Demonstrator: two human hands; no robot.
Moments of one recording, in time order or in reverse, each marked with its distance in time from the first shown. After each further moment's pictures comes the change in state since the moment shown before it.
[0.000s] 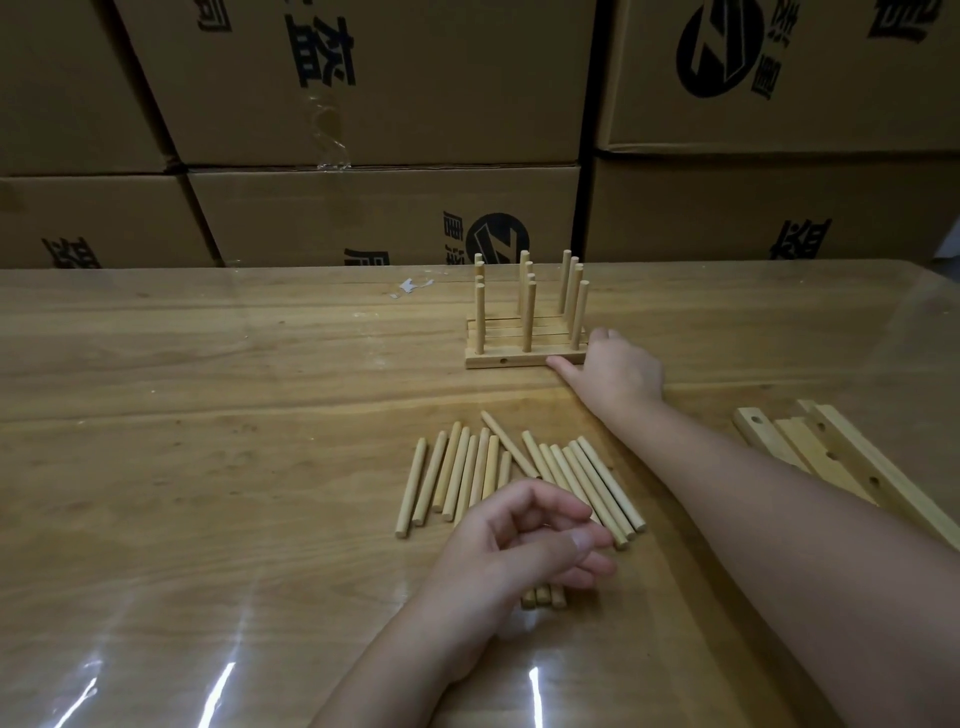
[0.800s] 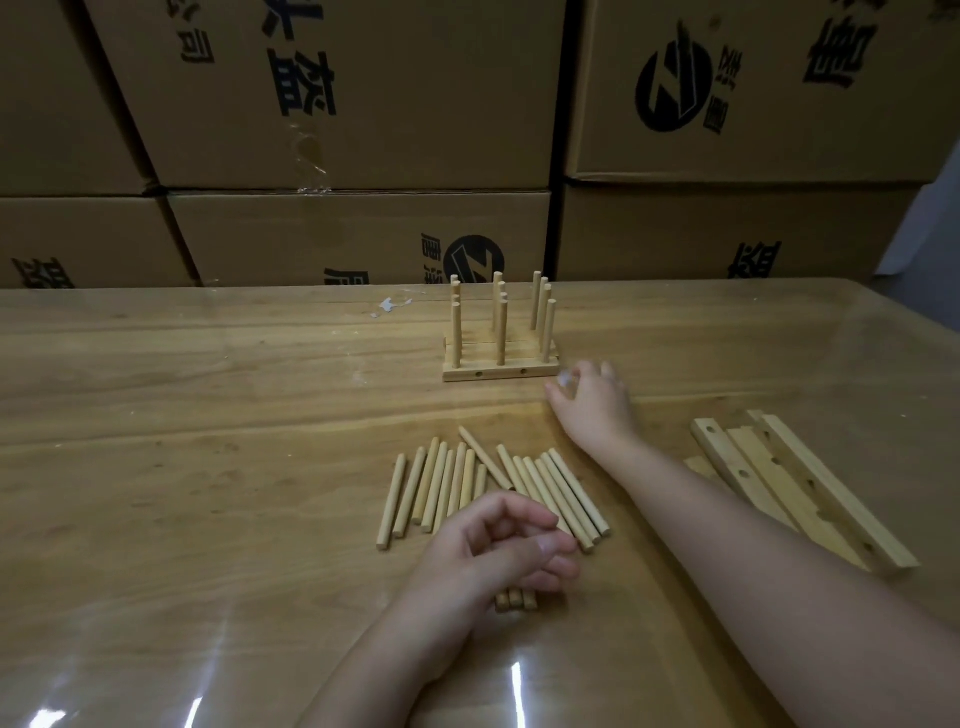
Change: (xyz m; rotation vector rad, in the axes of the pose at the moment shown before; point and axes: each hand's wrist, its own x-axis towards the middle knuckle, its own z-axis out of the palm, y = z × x) left_hand 0.001 -0.002 -0.001 -0.031 0.002 -0.010; right_hand -0.028 0.013 -0.004 0.477 -0.074 0.133
